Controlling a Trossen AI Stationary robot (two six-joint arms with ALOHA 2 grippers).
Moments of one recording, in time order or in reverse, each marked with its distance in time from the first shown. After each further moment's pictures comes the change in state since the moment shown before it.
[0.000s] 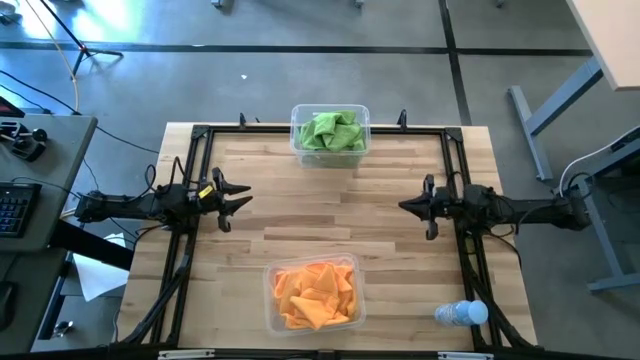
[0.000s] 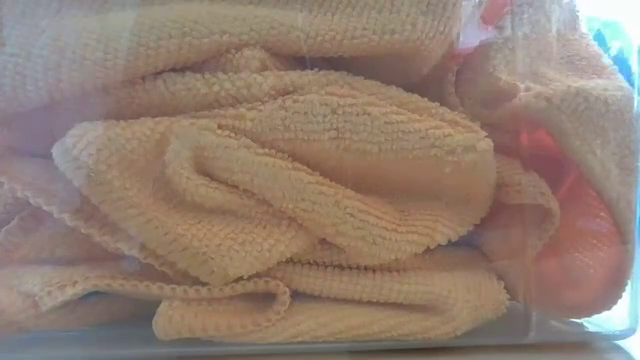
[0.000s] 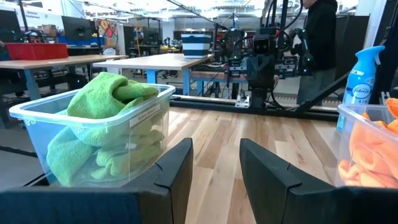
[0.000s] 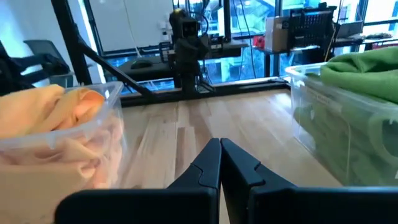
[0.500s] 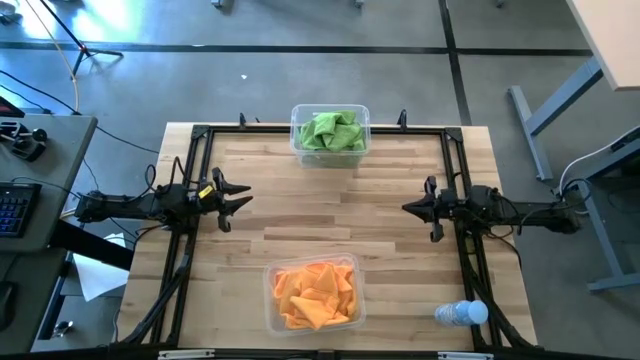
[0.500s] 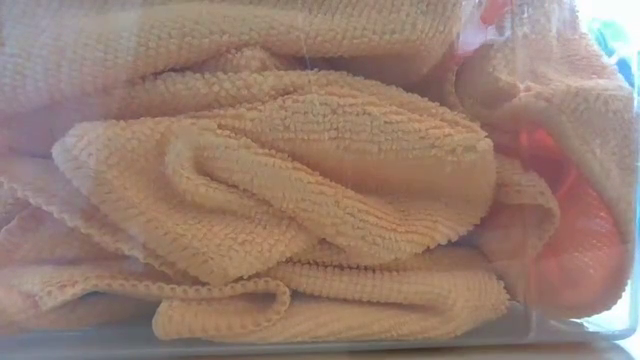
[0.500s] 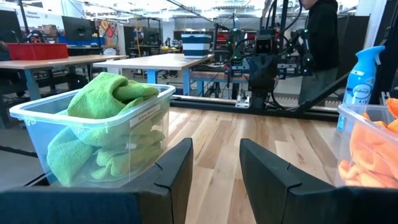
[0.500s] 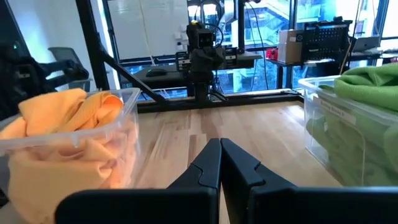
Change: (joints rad) left arm 0.000 0.000 0.000 0.001 0.000 0.000; right arm 0.000 -0.166 -0.023 -0.094 -0.059 -0.001
